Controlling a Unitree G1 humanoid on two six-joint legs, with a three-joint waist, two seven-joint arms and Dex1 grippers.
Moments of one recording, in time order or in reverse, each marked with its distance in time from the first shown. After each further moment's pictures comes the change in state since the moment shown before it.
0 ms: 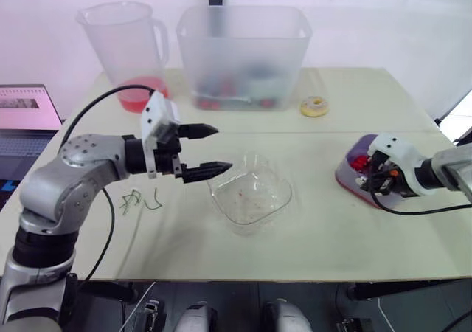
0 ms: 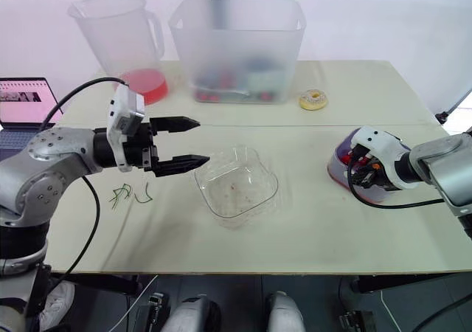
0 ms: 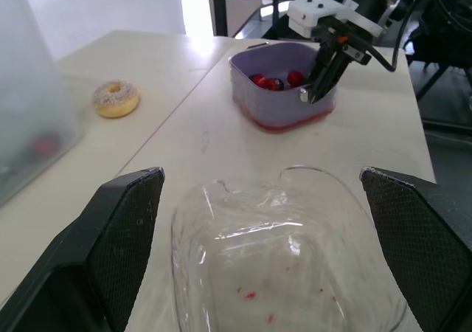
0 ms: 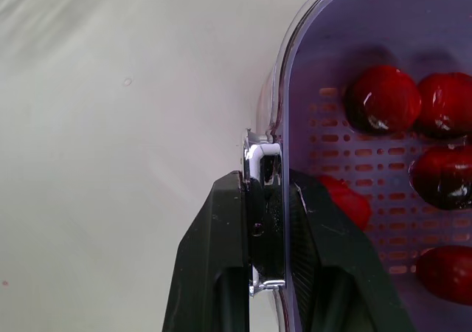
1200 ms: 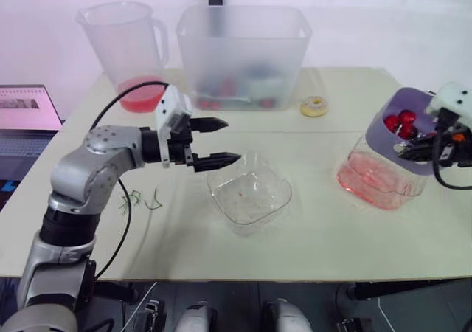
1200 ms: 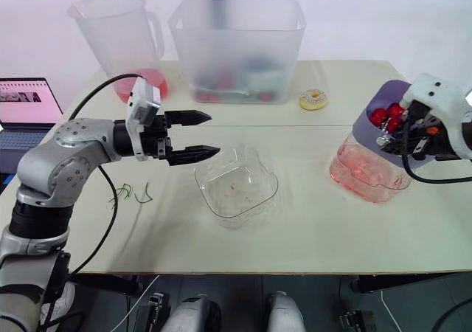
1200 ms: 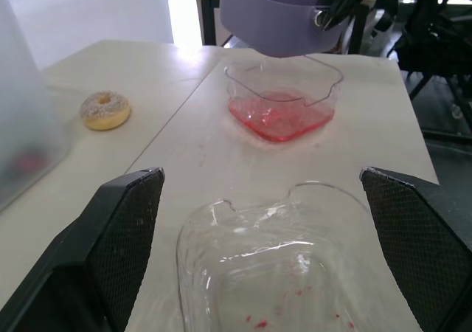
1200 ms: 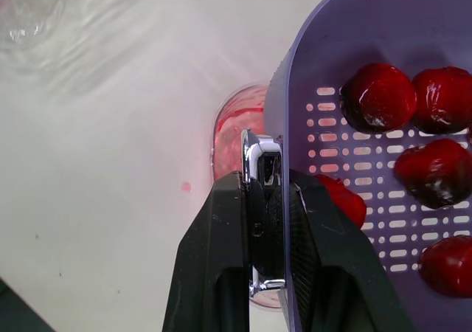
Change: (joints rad) left arm -0.084 -0.085 -0.082 0.172 0.089 -0.094 -0.082; right arm 0.006 -0.217 -0.285 -0.014 0.076 -0.053 0.199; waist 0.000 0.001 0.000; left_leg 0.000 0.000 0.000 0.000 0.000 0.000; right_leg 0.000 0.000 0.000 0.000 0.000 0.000
